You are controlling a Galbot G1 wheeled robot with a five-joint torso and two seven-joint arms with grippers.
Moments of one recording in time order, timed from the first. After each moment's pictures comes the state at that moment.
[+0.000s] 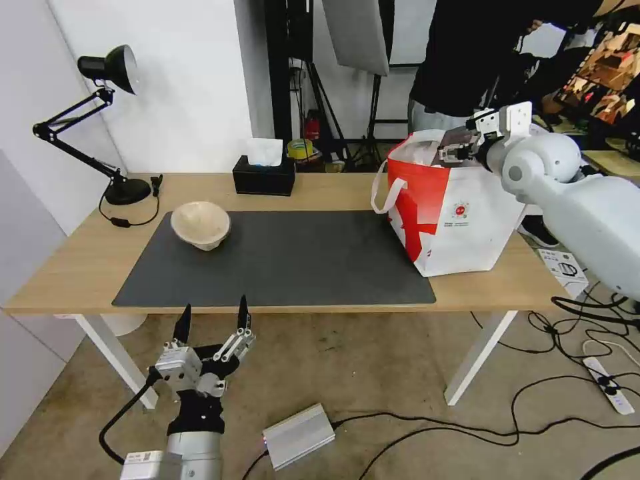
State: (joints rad) left arm 1.87 -1.55 -0.37 -2.39 -0.13 -0.20 -0.12; right arm 0.05 0.72 -0.38 1.41 1.10 -0.55 0.31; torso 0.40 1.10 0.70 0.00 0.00
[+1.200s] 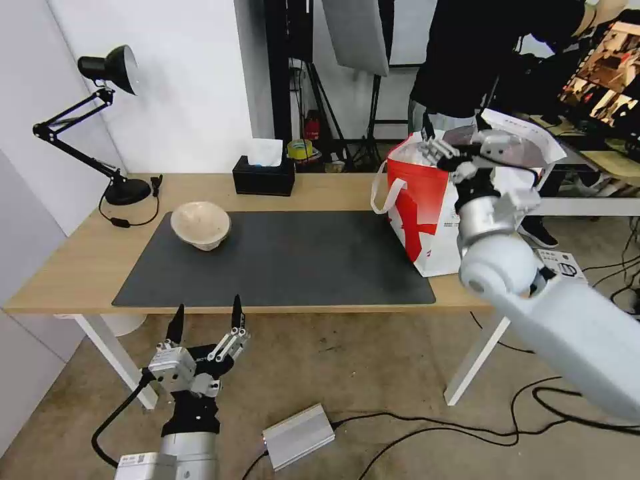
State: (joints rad) left arm 1.87 -1.57 -0.39 -2.40 -0.12 -0.21 -0.12; right arm -0.59 0.72 -0.10 1.94 0.73 0.25 0.57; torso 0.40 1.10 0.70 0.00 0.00
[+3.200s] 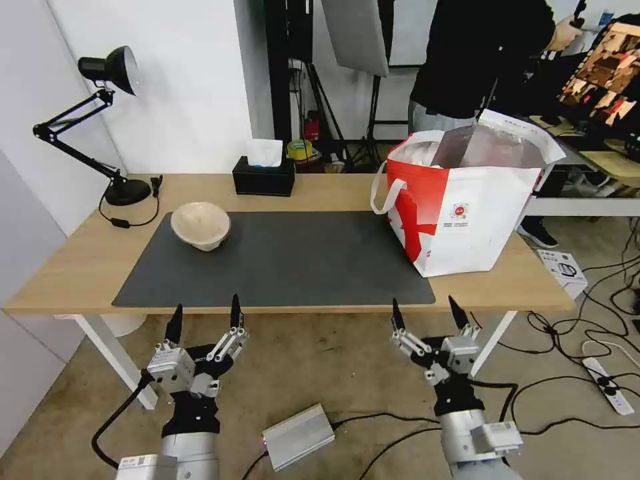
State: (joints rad) left arm 1.87 -1.58 -0.39 -2.39 -0.12 -0.23 -0.12; right arm -1.58 0.88 0.04 2.24 0.19 0.24 0.67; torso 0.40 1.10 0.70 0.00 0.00
